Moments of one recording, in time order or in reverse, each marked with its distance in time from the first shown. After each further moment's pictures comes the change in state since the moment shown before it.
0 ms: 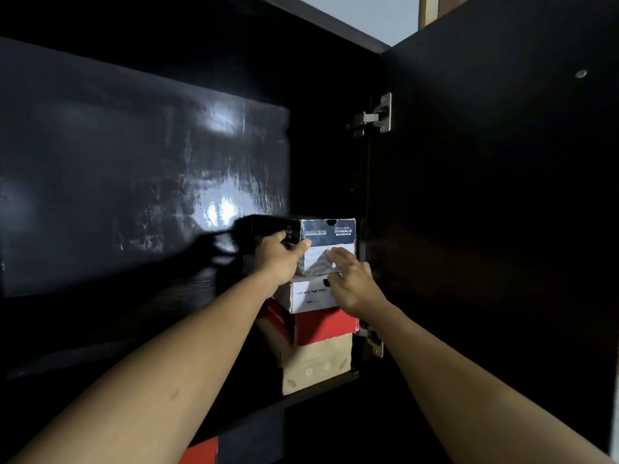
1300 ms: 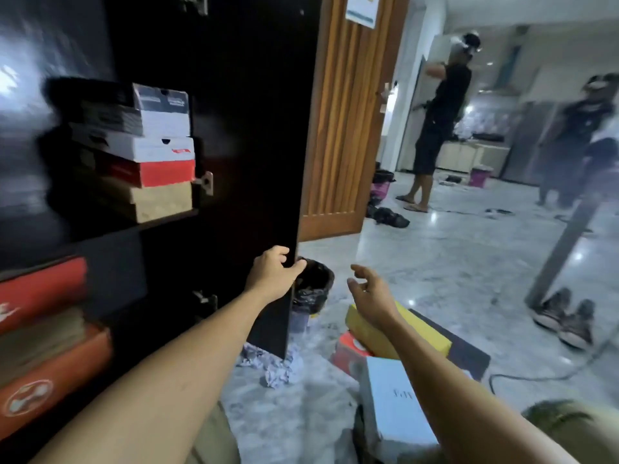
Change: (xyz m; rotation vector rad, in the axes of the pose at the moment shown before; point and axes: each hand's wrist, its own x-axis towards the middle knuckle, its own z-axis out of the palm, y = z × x) left_hand -0.385 0.058 0.033 0.017 -0.581 -0.045; right_hand -0.441 0.028 -0.149 0.040 0.216 0.600
